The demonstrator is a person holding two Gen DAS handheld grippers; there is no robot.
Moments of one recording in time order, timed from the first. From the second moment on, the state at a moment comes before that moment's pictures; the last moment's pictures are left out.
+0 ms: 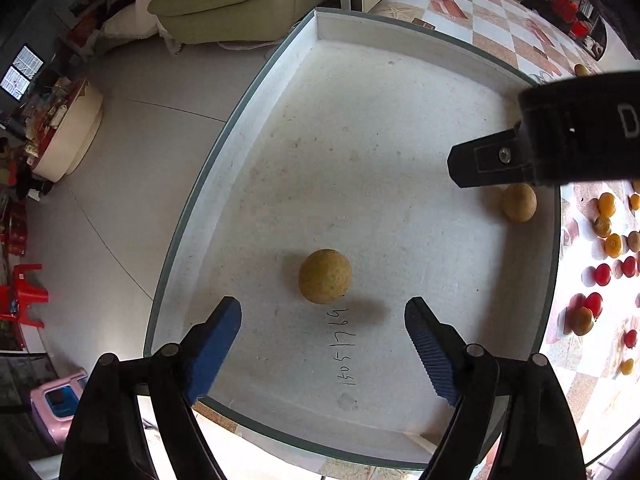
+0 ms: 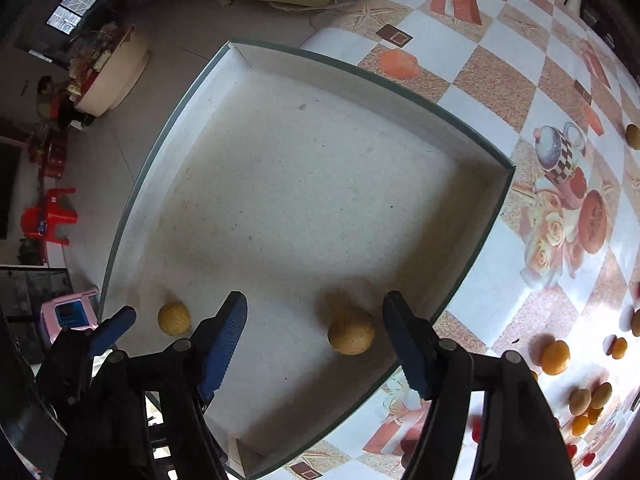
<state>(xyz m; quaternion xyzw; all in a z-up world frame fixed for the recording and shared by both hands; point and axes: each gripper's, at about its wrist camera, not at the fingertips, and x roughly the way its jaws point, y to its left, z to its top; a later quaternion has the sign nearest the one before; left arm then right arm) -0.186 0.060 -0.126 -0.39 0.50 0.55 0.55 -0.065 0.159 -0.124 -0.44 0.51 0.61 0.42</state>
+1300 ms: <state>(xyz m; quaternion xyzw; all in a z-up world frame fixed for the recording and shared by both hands) 0.141 0.062 -0.099 -0.24 0.59 0.33 0.70 0.308 -0.077 -0.110 -0.24 0.65 0.31 0.66</state>
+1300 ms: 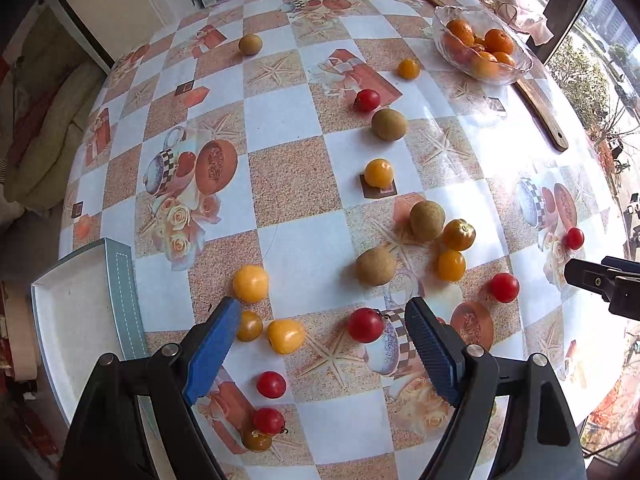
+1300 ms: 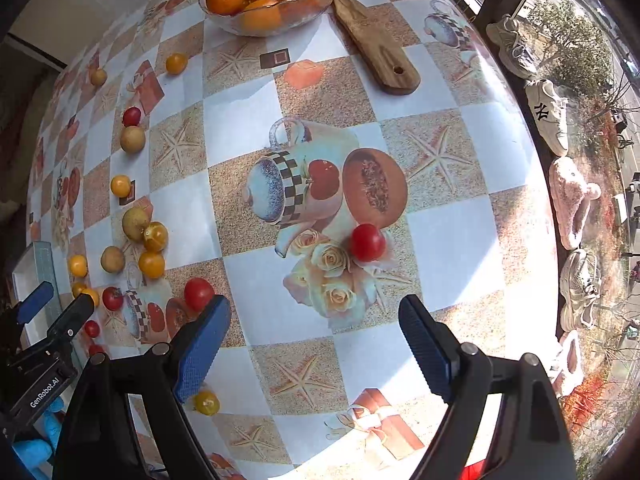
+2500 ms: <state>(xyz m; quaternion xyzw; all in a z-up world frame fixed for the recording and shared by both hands) 0.157 0.066 -0.111 -0.30 0.56 0.29 0.72 0.330 -0.072 -0.120 -0.23 0.63 0.34 0.66</state>
